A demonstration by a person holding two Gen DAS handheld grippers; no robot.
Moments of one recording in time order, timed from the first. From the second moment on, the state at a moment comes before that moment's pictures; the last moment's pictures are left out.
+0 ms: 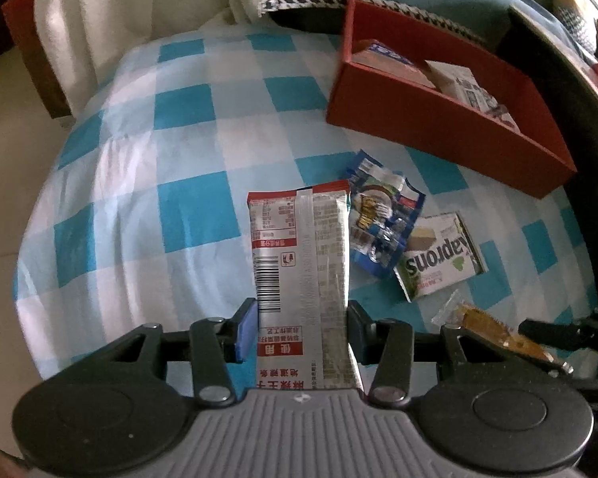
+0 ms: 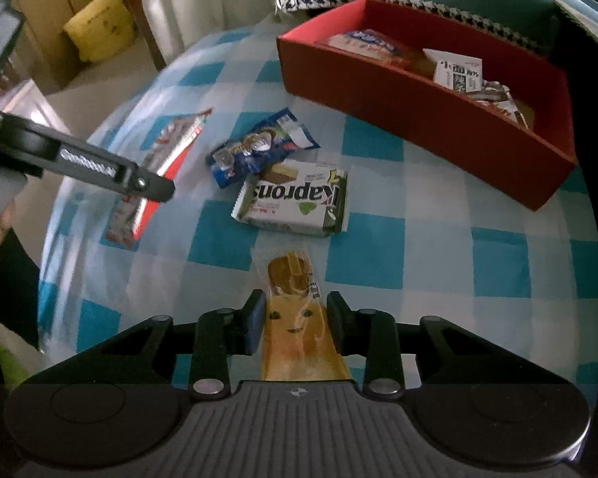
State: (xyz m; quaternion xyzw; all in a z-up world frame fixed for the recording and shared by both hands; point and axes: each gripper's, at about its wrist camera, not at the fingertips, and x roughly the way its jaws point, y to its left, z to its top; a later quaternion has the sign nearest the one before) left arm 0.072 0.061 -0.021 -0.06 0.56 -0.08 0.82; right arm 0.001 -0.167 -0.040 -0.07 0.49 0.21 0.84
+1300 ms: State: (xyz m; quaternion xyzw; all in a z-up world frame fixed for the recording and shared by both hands) left arm 0.070 0.038 -0.021 -0.02 0.56 -0.11 0.82; right arm 0.029 -0.180 -0.082 -0.20 0.54 0.24 0.78
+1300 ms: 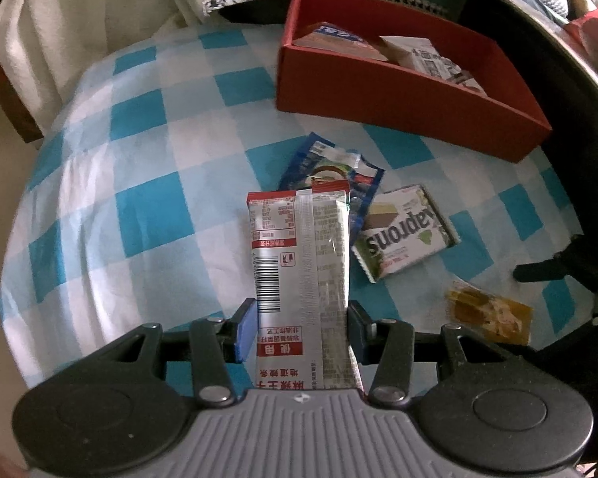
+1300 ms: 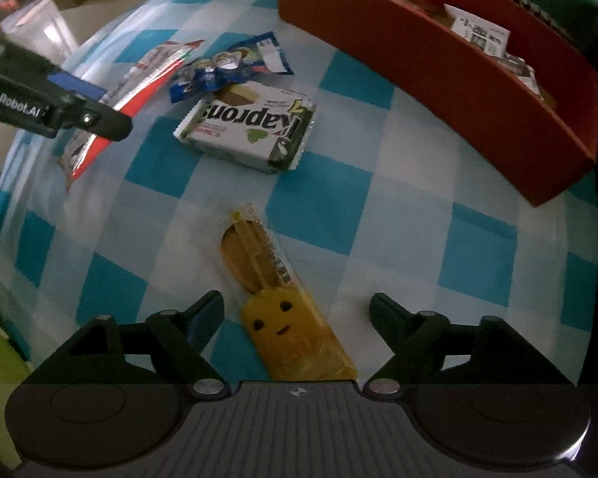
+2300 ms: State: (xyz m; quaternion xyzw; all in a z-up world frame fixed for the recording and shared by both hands) left arm 0.065 0.033 -0.017 -0.01 0.55 -0.12 0.82; right arm 0.019 -0.195 -0.048 0.08 0.53 0.25 0.81
